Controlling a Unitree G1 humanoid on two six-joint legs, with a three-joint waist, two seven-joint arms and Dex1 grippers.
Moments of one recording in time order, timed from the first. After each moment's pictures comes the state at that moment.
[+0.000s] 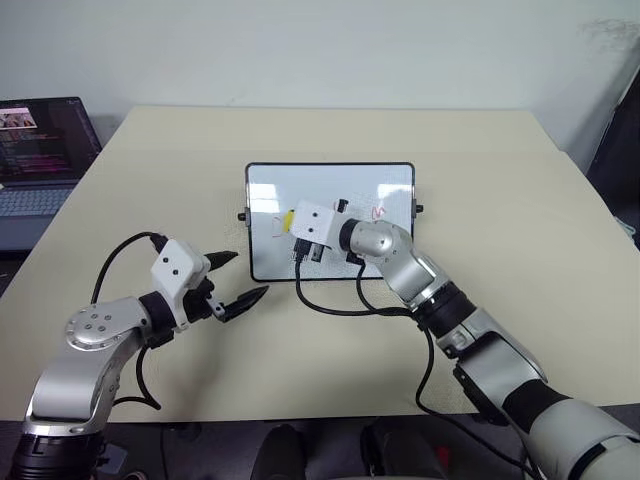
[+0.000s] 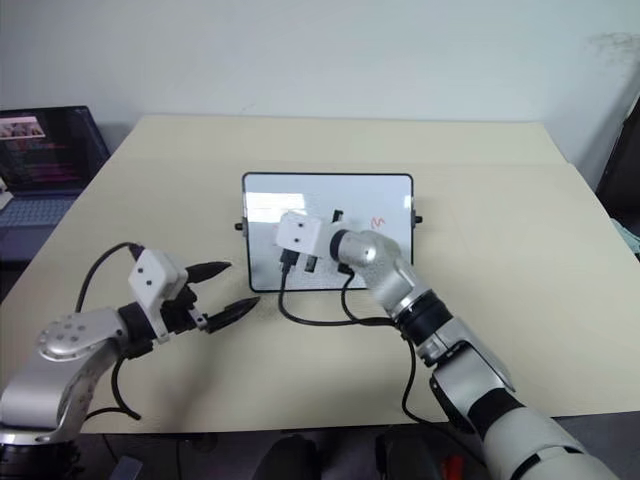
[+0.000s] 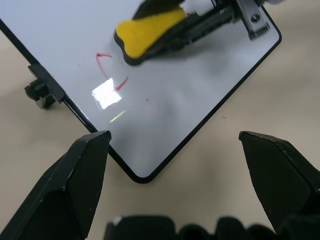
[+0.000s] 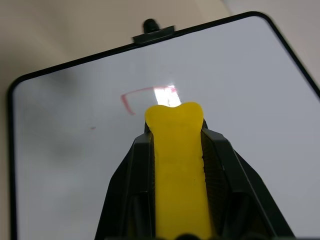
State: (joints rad) left arm -0.03 0.74 0.21 -0.31 -0.39 0.41 -0.80; right arm -0.93 -0.09 0.48 0.46 -0.33 0.16 0.55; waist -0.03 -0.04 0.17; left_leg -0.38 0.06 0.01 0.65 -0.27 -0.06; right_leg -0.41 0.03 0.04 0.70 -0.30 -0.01
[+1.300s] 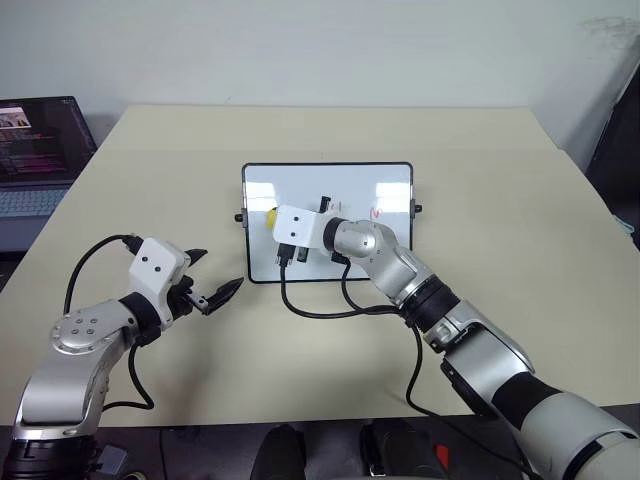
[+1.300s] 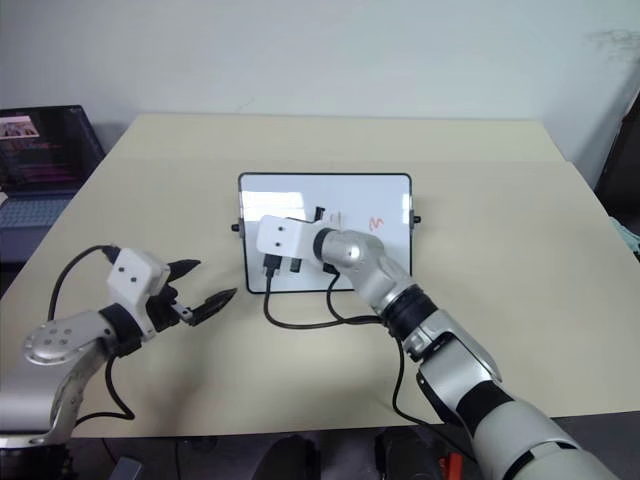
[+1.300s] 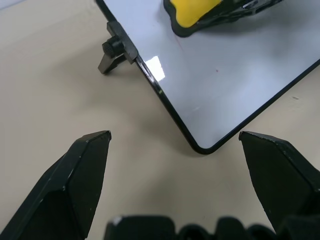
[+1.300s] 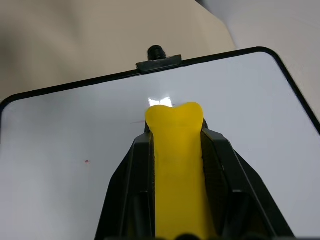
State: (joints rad) left arm -0.01 0.74 0.26 -0.27 -0.34 0.43 -0.69; right arm -0.99 -0.02 0.52 0.58 -0.38 0.05 0.54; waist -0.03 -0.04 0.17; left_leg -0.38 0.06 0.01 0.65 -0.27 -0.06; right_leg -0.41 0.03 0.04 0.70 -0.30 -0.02
